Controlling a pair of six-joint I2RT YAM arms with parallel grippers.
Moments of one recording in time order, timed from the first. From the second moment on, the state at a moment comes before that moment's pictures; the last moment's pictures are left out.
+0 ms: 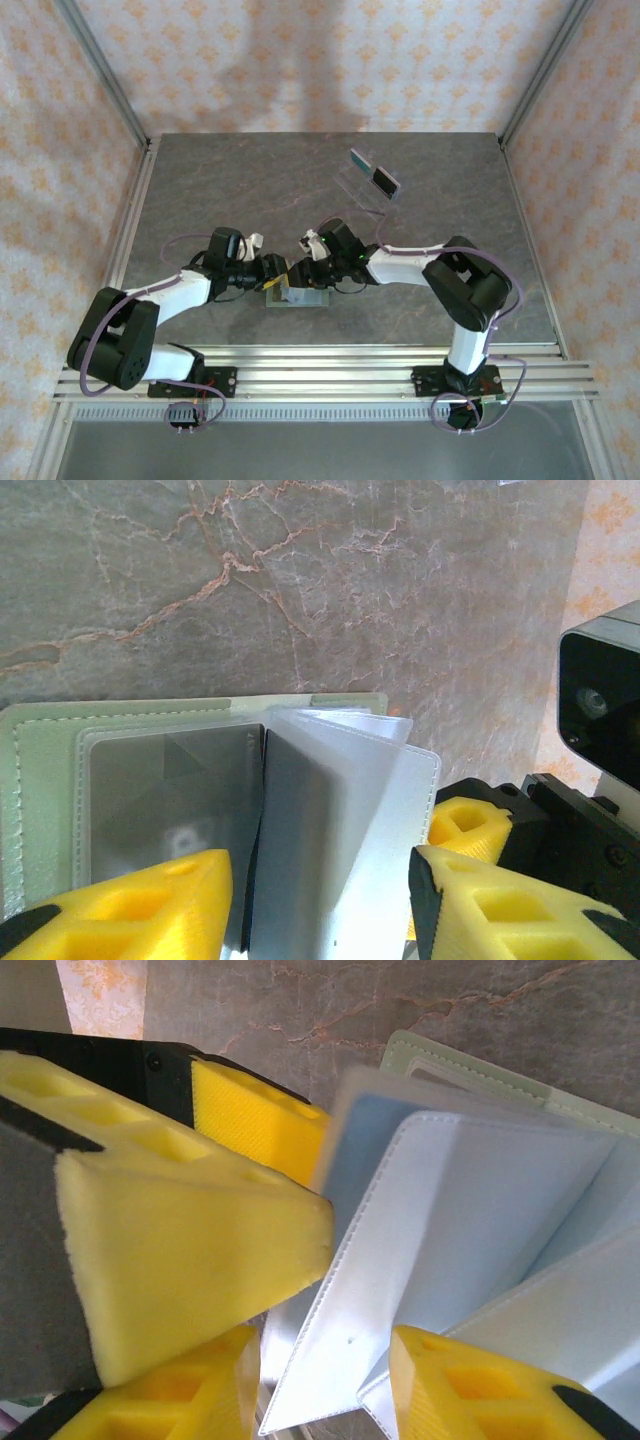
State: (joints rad) left arm -0.26 1.35 0.48 0.03 0.64 -0.83; right arm 0.80 1.80 0.94 0.08 -0.67 0.74
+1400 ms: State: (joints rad) left arm -0.26 1.39 0.56 -0.25 0.49 -0.67; right arm 0.79 1.55 1.03 -0.39 -0.22 0.58
